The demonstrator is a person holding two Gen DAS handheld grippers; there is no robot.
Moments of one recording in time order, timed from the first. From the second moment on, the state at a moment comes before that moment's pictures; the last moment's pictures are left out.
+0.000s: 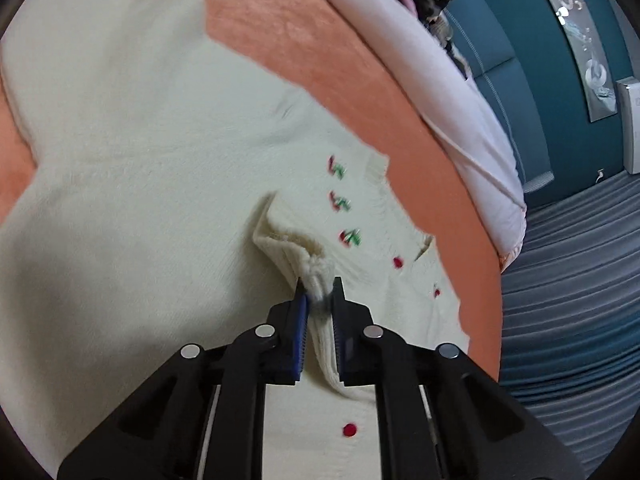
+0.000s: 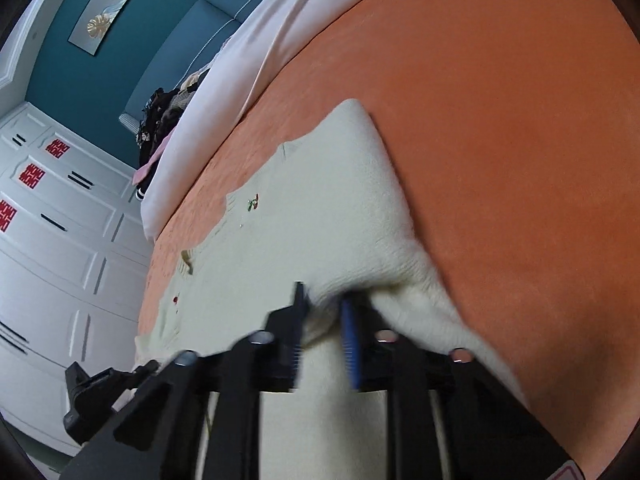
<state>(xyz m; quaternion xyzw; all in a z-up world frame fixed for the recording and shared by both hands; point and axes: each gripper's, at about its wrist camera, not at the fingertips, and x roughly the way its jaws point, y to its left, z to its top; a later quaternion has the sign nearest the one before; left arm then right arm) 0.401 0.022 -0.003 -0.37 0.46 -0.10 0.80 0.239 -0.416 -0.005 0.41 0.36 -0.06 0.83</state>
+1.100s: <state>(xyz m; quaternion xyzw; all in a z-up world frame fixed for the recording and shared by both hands) 0.373 0.282 -0.013 -0.48 0.32 0.13 0.80 0.194 -0.353 -0.006 0.19 0.40 -0.09 0.89</state>
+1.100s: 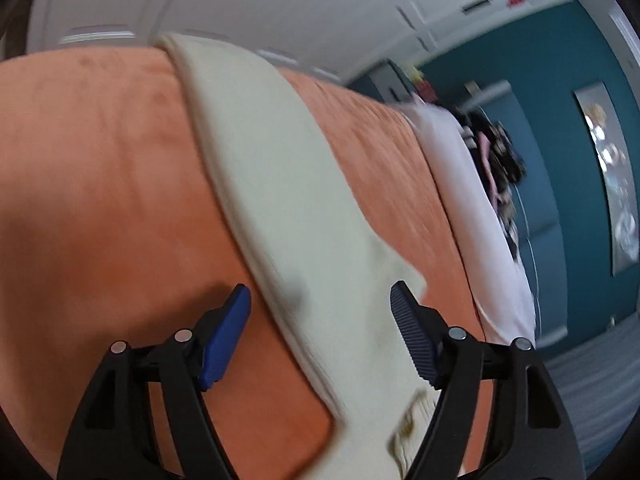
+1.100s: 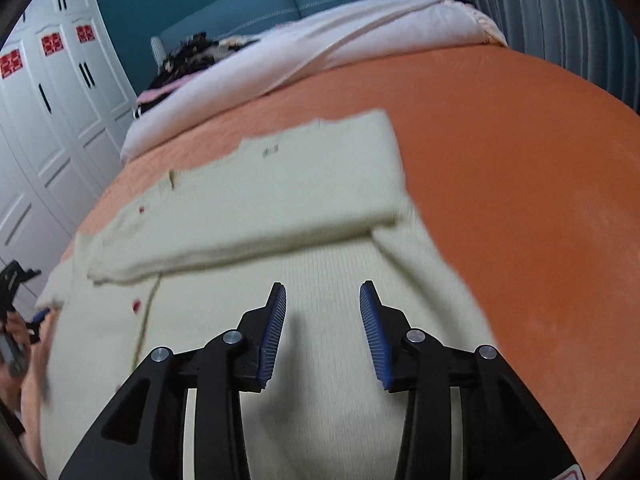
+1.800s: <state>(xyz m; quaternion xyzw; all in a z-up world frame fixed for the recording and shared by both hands) 0.395 0.100 0.159 -0.28 0.27 -0.16 0.91 0.181 -0.349 -0.014 0.18 0.39 -0.07 0.90</state>
